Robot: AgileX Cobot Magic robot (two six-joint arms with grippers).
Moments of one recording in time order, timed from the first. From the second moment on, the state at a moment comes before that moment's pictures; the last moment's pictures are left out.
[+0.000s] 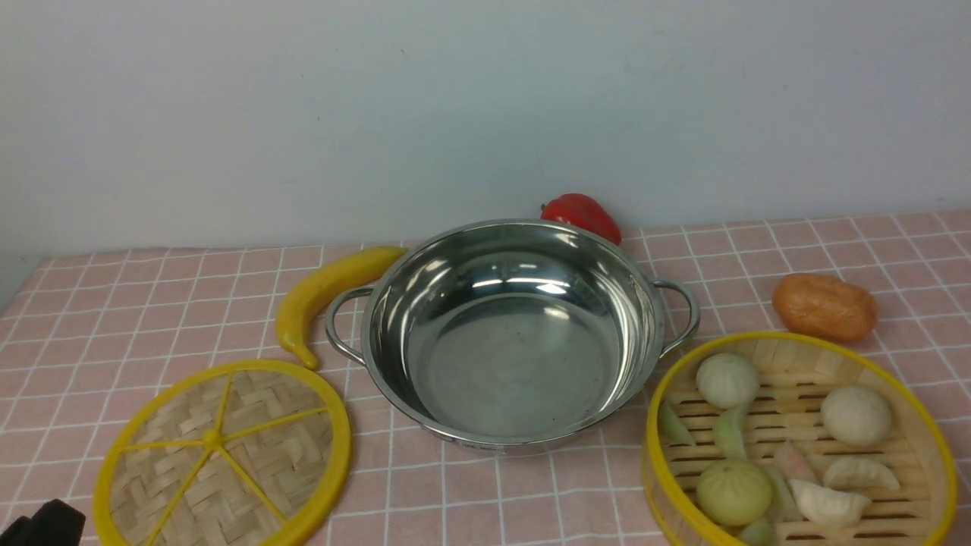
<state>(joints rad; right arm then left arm) -0.08 0.01 0.01 0.44 0.10 0.72 0.03 0.00 0.01 -0.36 0.16 -0.19</state>
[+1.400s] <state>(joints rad) -0.06 0.61 -0.86 -0.35 0.65 0.69 0.03 0.59 -0.80 0.16 0.80 -0.19</state>
